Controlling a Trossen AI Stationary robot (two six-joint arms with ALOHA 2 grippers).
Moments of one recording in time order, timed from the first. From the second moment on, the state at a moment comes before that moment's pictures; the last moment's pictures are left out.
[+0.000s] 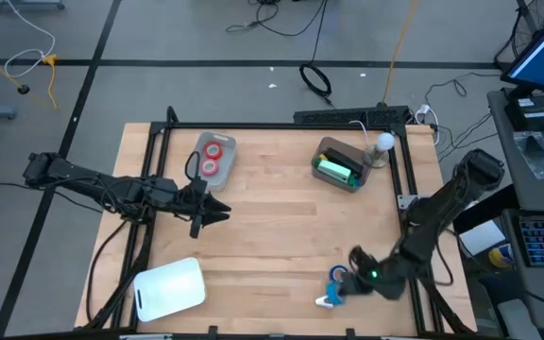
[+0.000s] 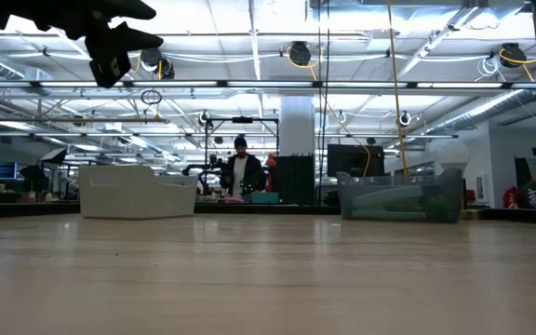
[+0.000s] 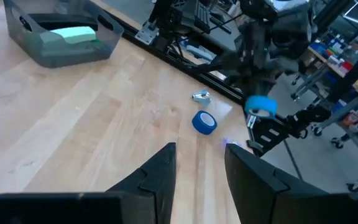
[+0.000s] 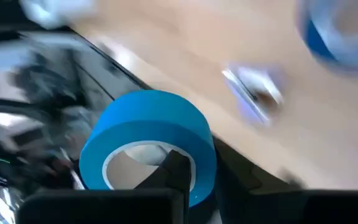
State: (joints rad) left arm -0.19 0.83 0.50 0.08 -0.08 -0.58; right arm 0.86 1.35 0.72 -0.07 0.29 2.08
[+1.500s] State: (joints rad) left arm -0.11 1.21 0.59 0.73 -0.14 -0.44; right arm 0.01 1.47 0.79 0.66 0.09 0.92
